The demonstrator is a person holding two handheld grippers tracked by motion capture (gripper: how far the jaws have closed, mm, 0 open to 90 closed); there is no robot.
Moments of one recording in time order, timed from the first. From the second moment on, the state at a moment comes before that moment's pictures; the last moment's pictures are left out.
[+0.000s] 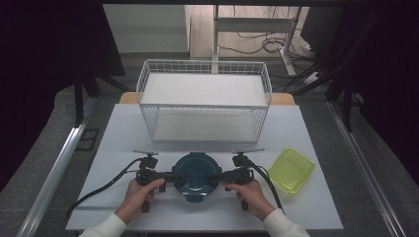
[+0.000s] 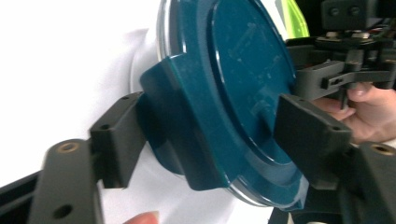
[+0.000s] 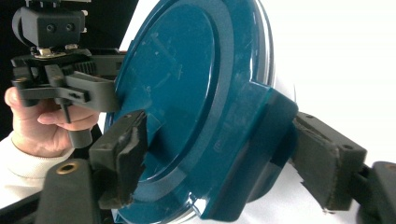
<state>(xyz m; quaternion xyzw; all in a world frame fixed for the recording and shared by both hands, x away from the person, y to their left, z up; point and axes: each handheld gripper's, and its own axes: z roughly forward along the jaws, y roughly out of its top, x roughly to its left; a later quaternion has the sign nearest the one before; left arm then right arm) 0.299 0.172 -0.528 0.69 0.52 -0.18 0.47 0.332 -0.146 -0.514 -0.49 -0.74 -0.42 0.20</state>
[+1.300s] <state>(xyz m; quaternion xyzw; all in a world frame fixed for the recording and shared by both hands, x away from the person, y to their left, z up) 0.268 0.174 -0.506 0.71 0.50 -0.14 0.48 0.300 -0.154 -0.494 -0.51 -0.72 -0.45 0.17</state>
